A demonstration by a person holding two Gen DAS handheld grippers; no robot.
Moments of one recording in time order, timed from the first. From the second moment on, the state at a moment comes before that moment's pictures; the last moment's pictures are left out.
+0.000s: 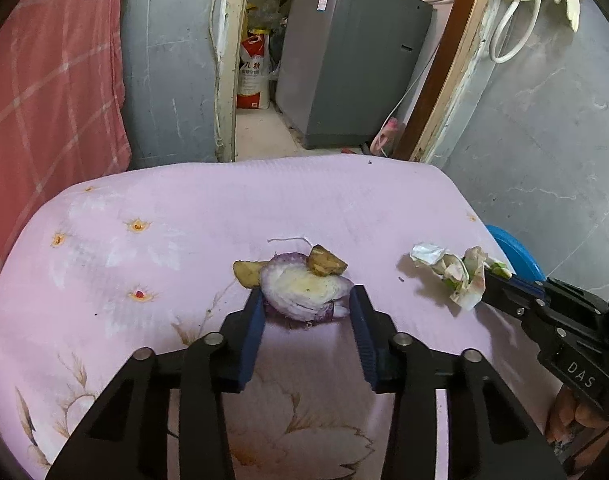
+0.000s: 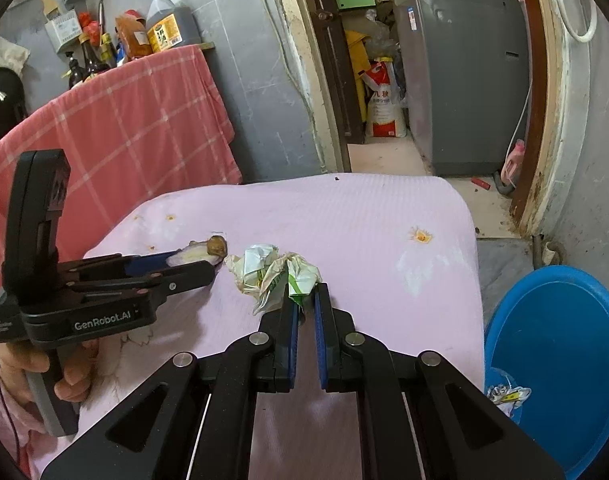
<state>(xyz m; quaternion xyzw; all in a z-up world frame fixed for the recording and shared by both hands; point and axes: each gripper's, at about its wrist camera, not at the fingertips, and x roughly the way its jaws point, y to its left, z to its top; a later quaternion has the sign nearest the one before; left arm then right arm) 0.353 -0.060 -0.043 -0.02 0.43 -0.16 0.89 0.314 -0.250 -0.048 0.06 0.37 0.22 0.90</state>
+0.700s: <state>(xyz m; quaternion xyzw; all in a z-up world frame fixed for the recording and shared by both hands) 0.308 -0.046 -0.031 -0.06 0.42 -0.16 0.89 0.297 -0.230 -0.047 0.01 0.36 0.24 0.90</state>
